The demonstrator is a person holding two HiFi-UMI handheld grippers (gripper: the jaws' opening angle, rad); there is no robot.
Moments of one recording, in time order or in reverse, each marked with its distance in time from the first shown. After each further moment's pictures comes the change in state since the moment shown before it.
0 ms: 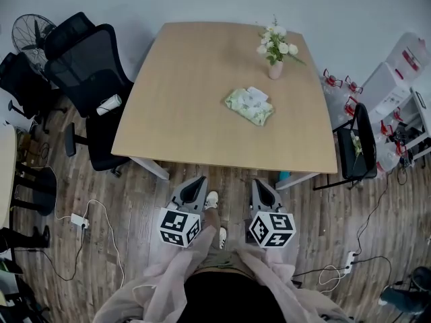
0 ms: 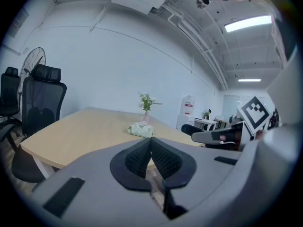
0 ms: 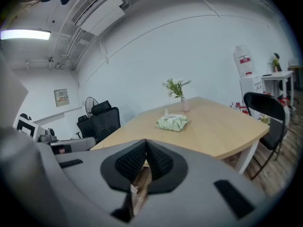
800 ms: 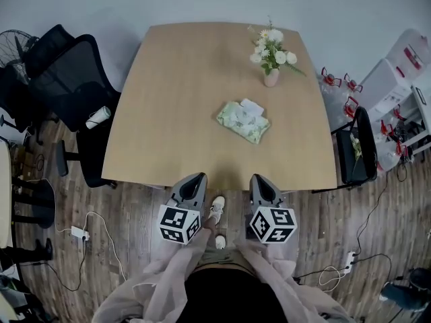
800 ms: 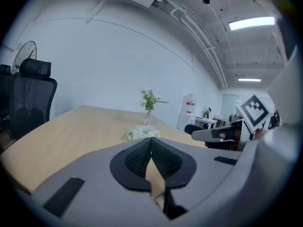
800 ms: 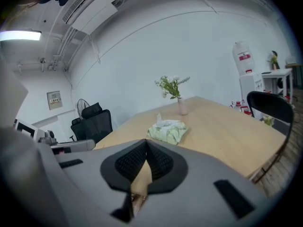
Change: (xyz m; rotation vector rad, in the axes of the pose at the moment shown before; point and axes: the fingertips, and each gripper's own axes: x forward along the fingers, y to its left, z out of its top) left arm 0.104 0.038 0.025 0.004 0.034 -0.031; right arm 0.089 -0.049 0.044 0.031 0.001 -0.036
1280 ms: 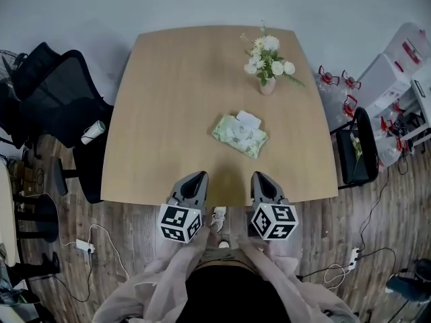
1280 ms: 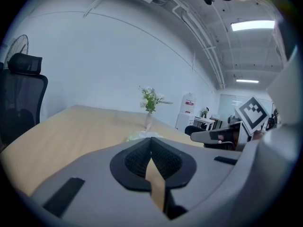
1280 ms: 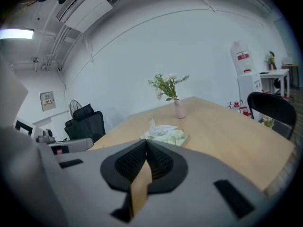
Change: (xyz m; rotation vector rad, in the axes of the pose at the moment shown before) left arm 0.066 0.026 0.029 -0.002 0.022 -0.045; right arm 0.058 -0.027 0.032 0.021 0.006 -0.049
